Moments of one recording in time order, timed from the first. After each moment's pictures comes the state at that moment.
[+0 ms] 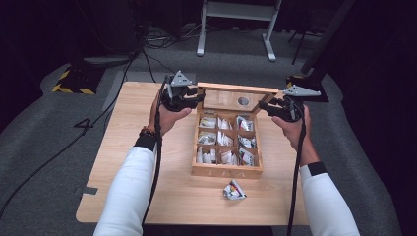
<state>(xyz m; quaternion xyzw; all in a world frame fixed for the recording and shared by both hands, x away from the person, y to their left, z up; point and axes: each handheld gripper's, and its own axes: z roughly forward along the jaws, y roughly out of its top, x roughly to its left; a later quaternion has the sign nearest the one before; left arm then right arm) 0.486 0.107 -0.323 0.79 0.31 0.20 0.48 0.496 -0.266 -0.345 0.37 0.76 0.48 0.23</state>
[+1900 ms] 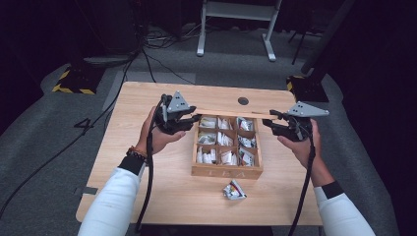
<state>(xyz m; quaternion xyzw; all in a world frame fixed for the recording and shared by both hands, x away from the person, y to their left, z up) 0.420 0.112 -0.329 0.82 0.27 0.22 0.45 0.428 -0.267 -0.339 0.32 0.78 0.46 0.26</state>
